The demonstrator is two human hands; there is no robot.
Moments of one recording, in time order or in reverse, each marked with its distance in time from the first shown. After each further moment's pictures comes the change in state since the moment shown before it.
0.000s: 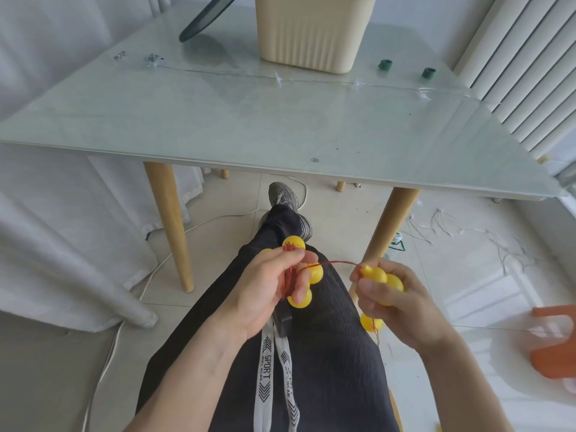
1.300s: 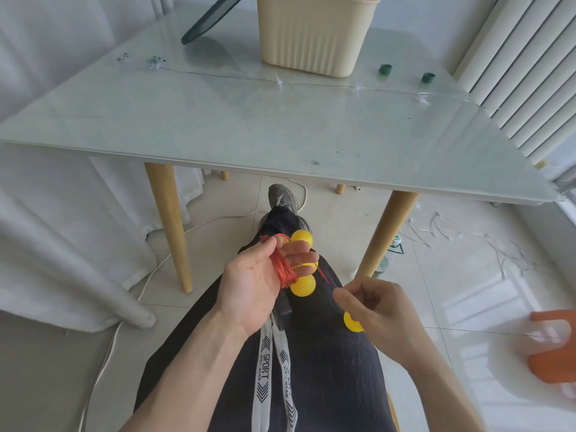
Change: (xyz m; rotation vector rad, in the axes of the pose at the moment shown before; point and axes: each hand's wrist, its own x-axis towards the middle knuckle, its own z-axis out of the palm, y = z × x) left_hand -0.001 0.004 -0.003 -0.390 0.063 0.089; right_hand -0.009 0.013 0.023 -0.692 0.333 0.012
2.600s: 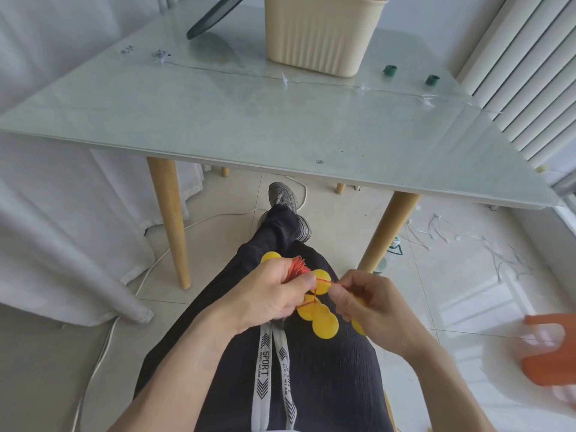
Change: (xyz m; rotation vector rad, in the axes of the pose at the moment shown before) left_hand -0.008 0.007 -0.009 0.990 -0.248 -0.150; right_hand 0.013 0.002 -0.002 -0.001 -0.207 -0.155
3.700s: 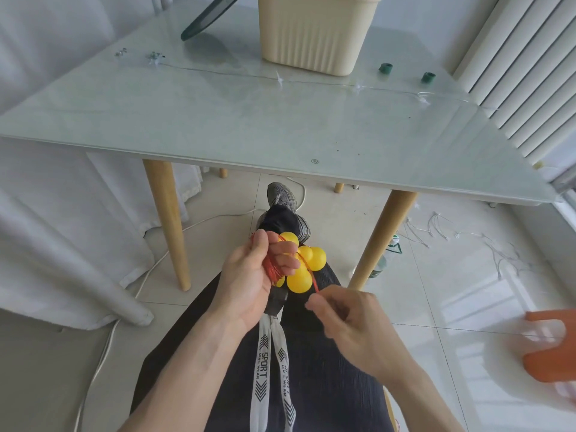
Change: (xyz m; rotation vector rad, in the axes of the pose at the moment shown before) left_hand 0.014 0.006 0.008 -0.839 0.560 0.137; right_hand -0.015 -0.019 0.032 -0.158 0.111 0.016
